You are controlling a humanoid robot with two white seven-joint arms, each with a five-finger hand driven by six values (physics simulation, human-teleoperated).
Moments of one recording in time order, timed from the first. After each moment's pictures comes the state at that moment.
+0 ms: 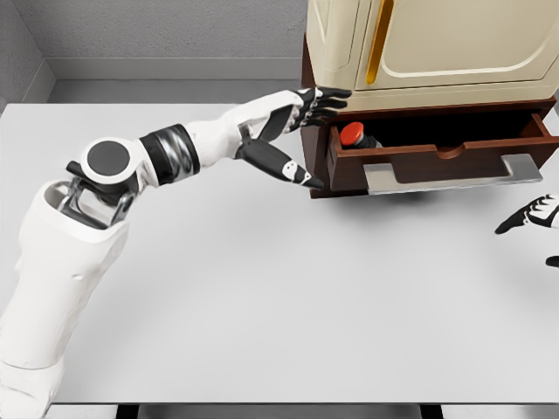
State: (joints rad) left arm -0.60 0.22 -0.42 -1.76 0.23 0.53 -0.61; right arm 0.28 -1.18 -0.23 -1.73 -0.03 -0.61 0.61
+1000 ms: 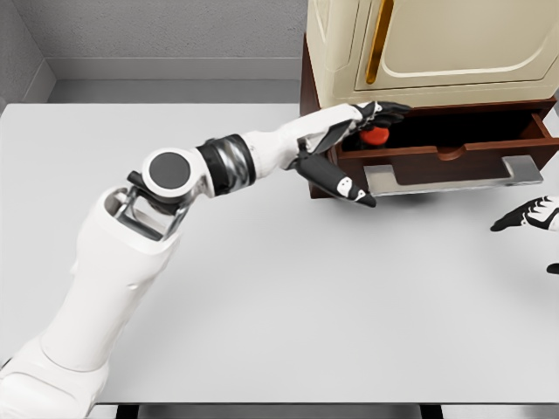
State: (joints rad) left arm -0.61 0.08 -0.49 -1.76 0.09 0.53 -0.61; right arm 0.29 -1.17 -0.23 -1.73 -0.03 -0.61 0.61
